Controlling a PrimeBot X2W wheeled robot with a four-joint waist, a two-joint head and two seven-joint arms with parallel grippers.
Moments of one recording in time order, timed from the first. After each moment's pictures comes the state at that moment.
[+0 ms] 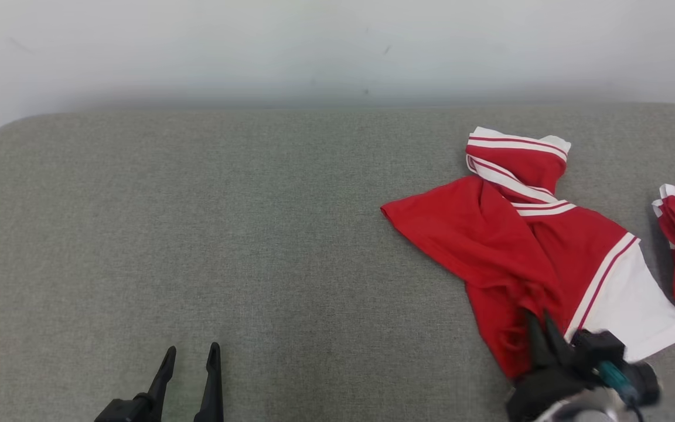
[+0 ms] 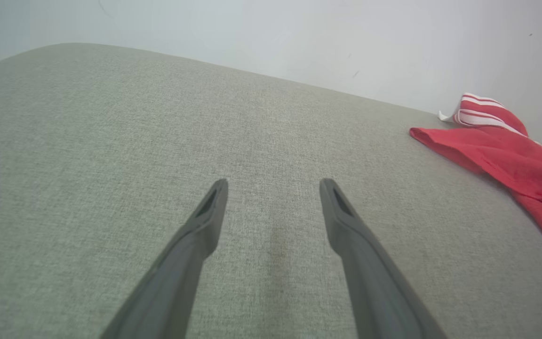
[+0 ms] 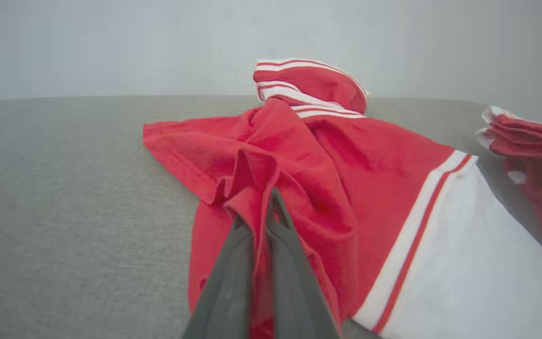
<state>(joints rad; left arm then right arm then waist) -0.04 0.05 -0.09 0.32 -0.30 -0.11 -0.26 -0.16 -0.06 -0.11 0.48 -0.02 0.13 -0.26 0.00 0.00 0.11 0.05</state>
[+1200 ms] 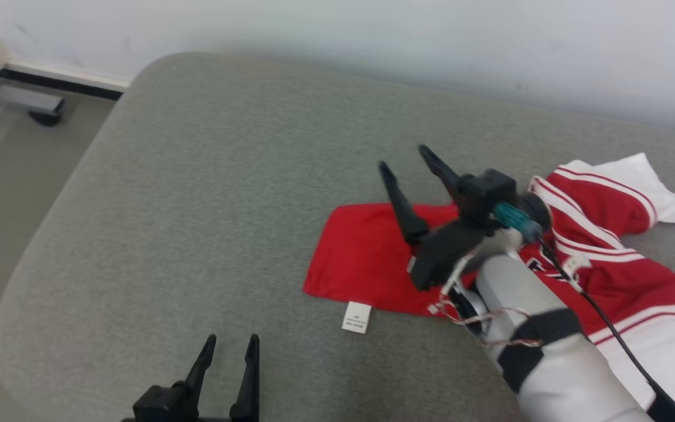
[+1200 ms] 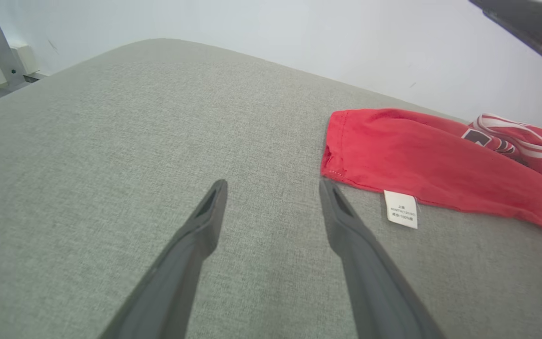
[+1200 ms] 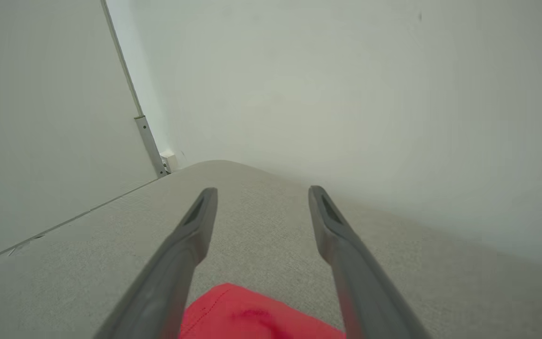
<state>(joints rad) -0.07 0.05 -0.22 0.32 -0.34 -0.09 -0.26 -0.78 -0.07 0.42 0.81 0.27 0.13 -0.26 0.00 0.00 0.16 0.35</state>
